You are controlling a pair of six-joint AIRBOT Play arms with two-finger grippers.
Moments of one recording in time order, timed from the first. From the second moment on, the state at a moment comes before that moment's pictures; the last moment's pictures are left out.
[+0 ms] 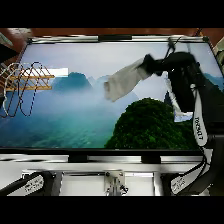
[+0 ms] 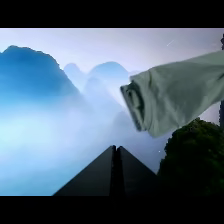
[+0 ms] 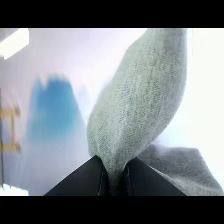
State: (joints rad) left arm 0.25 -1.19 1.77 0.90 -1.37 -1.40; right arm -0.01 -1.80 1.83 2.37 -0.91 -1.60
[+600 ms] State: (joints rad) left arm 0.15 -1.19 1.77 0.88 -1.37 -1.40; right arm -0.42 -1.75 2.02 2.30 -0.95 -1.45
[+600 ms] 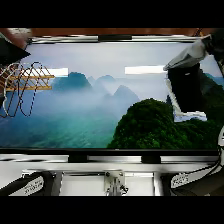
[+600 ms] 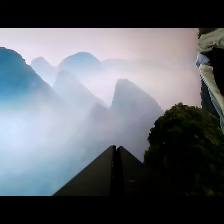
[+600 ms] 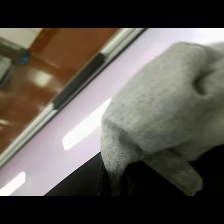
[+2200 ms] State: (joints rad) left arm 0.10 -1.19 1.77 0.88 -1.36 -1.34; right arm -0.46 -1.44 1.68 1.48 -1.68 -0.96
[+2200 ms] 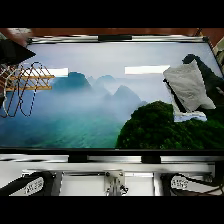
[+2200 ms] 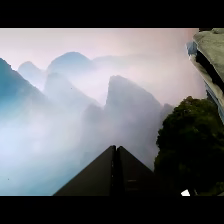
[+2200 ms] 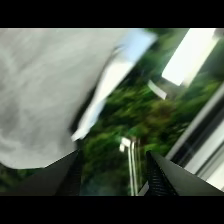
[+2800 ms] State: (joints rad) left arm -0.20 -1.41 1.76 1.36 -1.40 -1.42; right arm -0.03 -1.34 1.71 1.64 -1.15 -1.38
